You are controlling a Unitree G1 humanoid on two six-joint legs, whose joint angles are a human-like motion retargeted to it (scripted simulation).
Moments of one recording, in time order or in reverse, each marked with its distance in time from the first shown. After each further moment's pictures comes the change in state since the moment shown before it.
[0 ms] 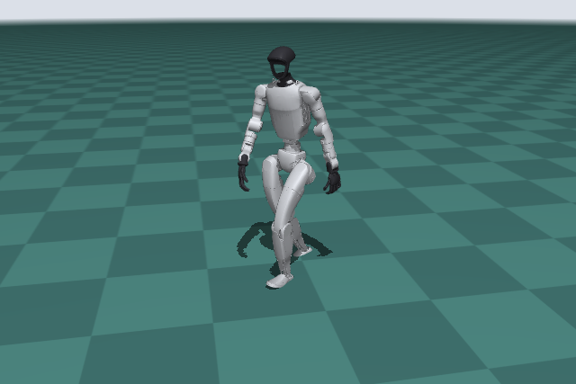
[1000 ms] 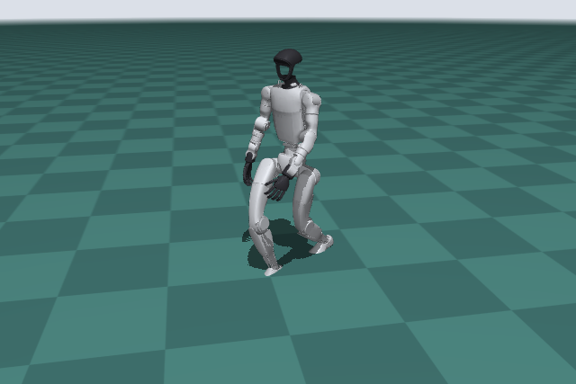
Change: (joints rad) left arm -0.436 -0.036 -0.155 -0.343 -0.056 -0.046 0.064; right arm 0.266 -0.044 -0.198 0.181 0.151 0.075 -0.087; waist -0.317 -0.087 -0.024; left_leg 0.789 -0.216 -0.194 0.038 -0.133 0.042; right_leg -0.673 -0.087 -0.077 0.555 0.111 0.005
